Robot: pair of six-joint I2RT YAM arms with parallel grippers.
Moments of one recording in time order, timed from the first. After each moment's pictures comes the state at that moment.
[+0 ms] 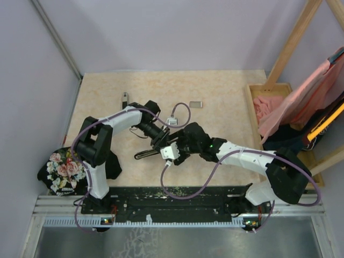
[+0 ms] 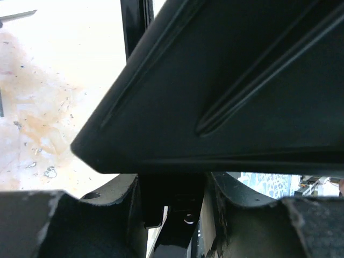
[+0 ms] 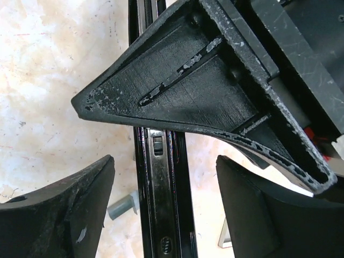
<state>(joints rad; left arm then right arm) -0.53 1.92 1.33 -0.98 1.05 0.64 0.88 1.38 0.77 -0.03 -0.28 -1.15</state>
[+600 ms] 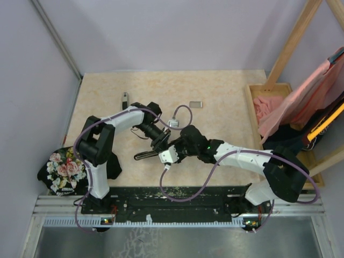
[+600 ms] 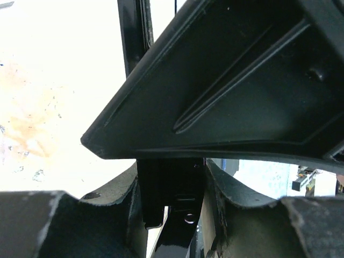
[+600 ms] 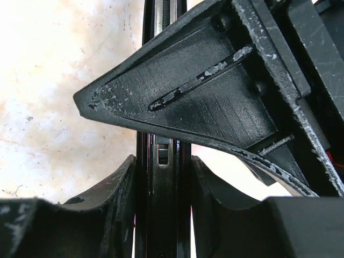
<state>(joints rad) -0.55 1.94 1.35 -1.04 1.05 0.70 0.92 1.40 0.77 -0.05 -0.23 -1.19</state>
